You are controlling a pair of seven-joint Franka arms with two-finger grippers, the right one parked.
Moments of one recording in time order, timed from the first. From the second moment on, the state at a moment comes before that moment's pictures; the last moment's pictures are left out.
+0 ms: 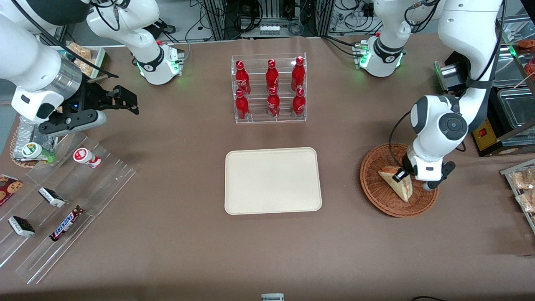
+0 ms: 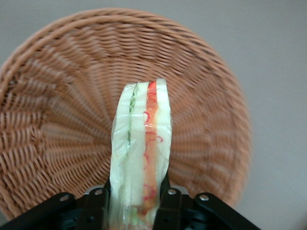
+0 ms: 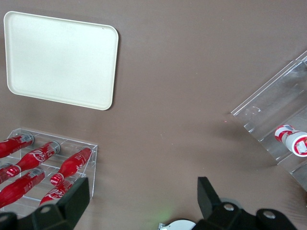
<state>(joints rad) -0.15 0.27 0.01 -2.12 0.03 2.45 -0.82</state>
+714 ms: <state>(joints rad) -0.63 0.57 0.00 -1.59 0.03 2.26 -0.88</state>
